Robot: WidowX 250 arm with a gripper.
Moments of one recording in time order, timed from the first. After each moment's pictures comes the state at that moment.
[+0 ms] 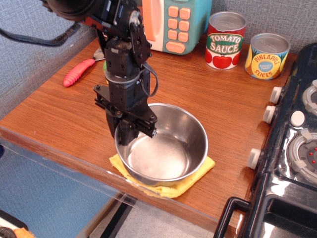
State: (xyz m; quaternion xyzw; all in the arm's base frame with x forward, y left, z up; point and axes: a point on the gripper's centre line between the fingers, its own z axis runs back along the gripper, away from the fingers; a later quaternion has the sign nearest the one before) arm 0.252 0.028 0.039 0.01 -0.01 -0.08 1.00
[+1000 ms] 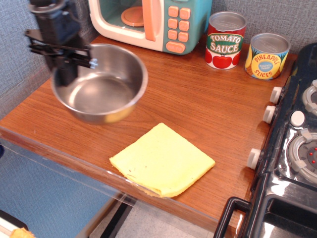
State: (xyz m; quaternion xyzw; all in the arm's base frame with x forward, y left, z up) arm 0.261 0.146 0.094 0.01 -0.04 0.05 1.00
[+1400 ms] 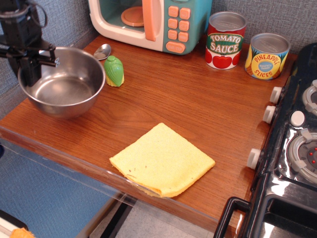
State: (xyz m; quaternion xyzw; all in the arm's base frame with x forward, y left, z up) arm 0.255 0.208 0.066 0.03 0.01 0.14 0.99
